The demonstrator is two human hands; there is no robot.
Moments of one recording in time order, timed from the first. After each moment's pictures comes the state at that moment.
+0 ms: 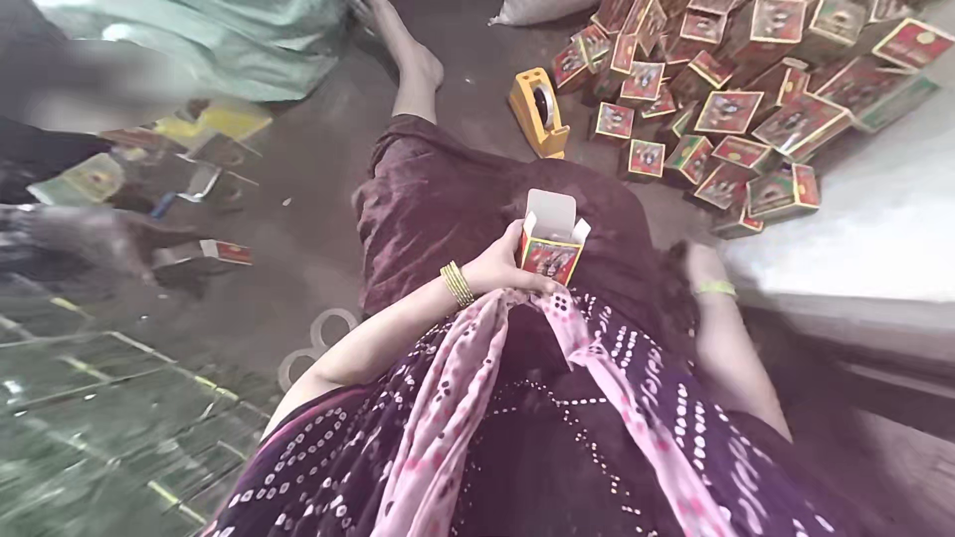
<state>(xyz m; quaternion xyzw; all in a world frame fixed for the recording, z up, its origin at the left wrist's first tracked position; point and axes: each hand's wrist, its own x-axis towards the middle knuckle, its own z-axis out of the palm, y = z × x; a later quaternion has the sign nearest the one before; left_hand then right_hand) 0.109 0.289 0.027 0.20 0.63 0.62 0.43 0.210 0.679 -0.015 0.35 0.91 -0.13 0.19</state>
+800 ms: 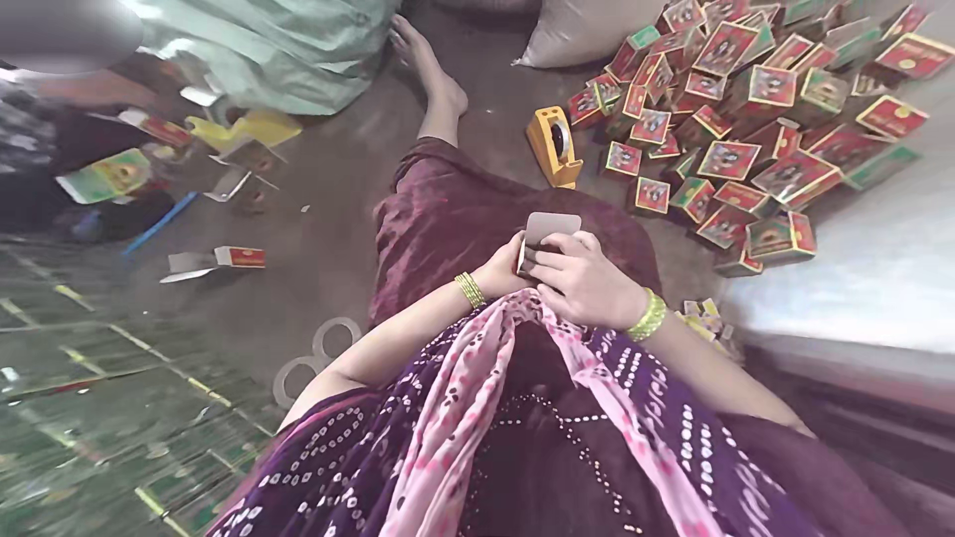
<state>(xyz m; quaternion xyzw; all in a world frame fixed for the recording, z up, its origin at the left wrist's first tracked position) 0.083 0.277 -0.011 0.29 0.71 0.58 0.27 0.146 0.469 0.076 -0.36 0.92 -0.15 -0.03</state>
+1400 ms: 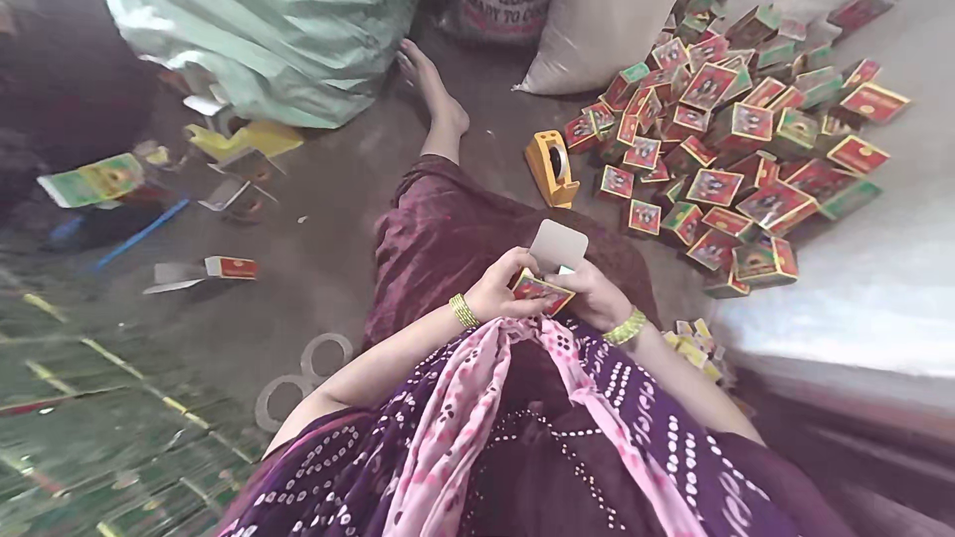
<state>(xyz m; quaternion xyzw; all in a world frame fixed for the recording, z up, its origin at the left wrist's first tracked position) 0.088 0.270 -0.010 0.41 0.62 0.67 0.04 0.138 0.459 0.067 0.08 0.55 -0.81 0.19</state>
